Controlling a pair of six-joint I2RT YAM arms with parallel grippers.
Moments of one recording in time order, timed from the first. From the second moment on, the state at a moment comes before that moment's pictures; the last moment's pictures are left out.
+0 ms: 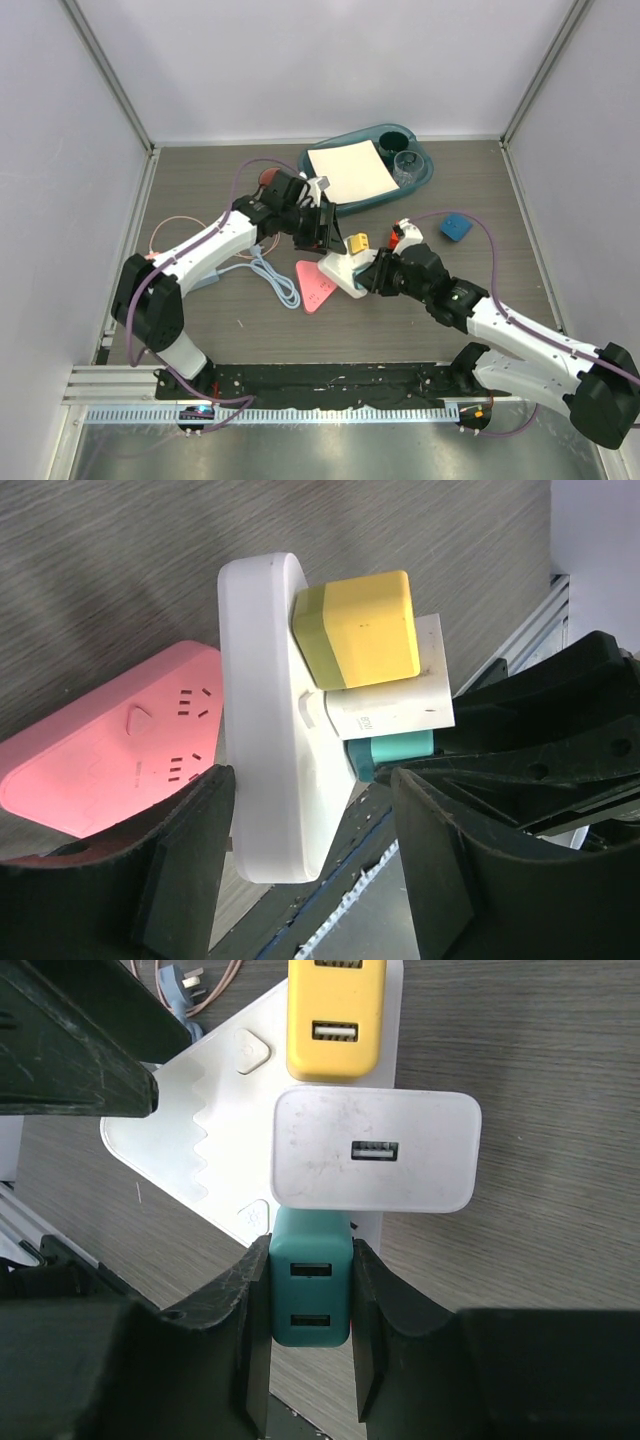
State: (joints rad) left arm -0.63 1.61 1.29 -0.51 0.48 -0.55; right arm 0.75 0.93 0.54 -0.13 0.02 0.70
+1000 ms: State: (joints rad) left arm -0.62 1.68 1.28 -0.48 0.61 -0.58; right arm 0.75 0.84 0.48 -0.06 -0.02 0.67
